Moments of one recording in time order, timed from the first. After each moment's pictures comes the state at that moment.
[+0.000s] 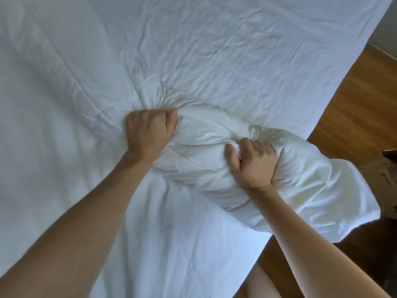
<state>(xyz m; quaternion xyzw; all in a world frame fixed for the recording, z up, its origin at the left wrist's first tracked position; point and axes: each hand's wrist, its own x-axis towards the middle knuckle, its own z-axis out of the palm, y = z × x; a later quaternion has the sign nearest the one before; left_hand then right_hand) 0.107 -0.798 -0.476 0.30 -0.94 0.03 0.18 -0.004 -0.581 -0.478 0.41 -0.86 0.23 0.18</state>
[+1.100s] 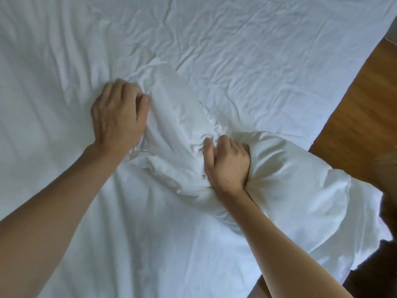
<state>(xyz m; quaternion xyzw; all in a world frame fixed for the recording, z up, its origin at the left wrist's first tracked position) 0.236 -0.812 -0.441 0.27 -0.93 0.03 0.26 0.139 -0.608 -0.480 0.34 -0.90 0.27 0.09</state>
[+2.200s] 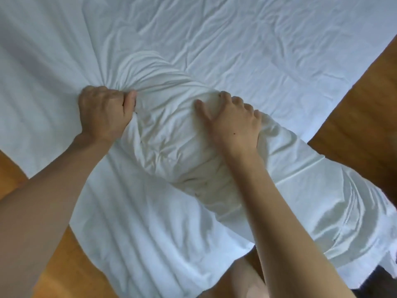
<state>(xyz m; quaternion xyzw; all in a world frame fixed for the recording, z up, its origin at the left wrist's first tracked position) 0.464 -0.788 -0.465 0.31 -0.93 0.07 0.19 0.290 -0.603 -0.401 0.35 -0.92 0.09 -0.15</state>
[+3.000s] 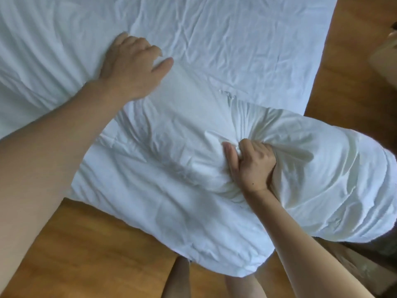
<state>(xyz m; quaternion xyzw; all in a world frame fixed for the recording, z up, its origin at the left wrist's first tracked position) 0.453 -0.842 -0.415 0.07 -1.00 -0.04 0.03 0.488 -0.541 -0.464 0.27 -0.91 0.24 0.20</state>
